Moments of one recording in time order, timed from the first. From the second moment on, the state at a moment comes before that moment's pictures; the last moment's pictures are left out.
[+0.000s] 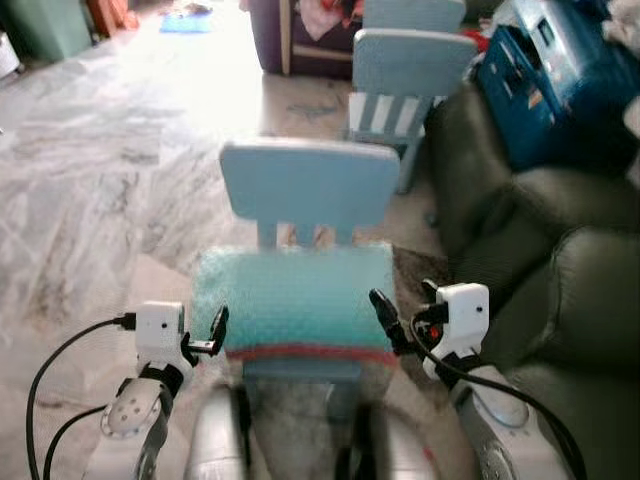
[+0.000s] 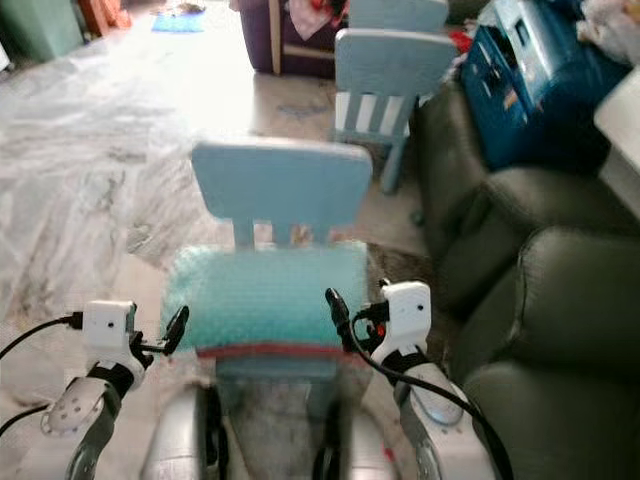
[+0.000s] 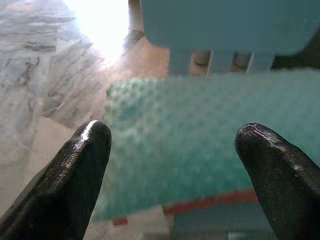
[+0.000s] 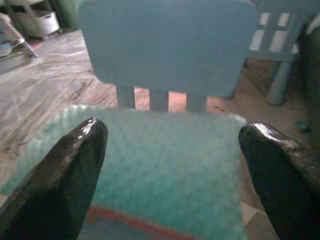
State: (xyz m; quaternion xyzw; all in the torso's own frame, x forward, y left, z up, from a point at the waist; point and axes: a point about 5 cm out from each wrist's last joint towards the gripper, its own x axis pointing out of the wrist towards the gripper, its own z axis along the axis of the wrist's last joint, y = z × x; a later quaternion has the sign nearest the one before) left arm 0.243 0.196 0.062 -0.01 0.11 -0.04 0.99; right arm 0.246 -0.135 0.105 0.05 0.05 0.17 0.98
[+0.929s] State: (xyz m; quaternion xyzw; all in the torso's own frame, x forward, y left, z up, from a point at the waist) left arm 0.241 0.200 0.059 -0.02 0.12 -0.03 0.99; right arm 0.245 -0.132 0.105 0.05 0.05 0.17 0.98
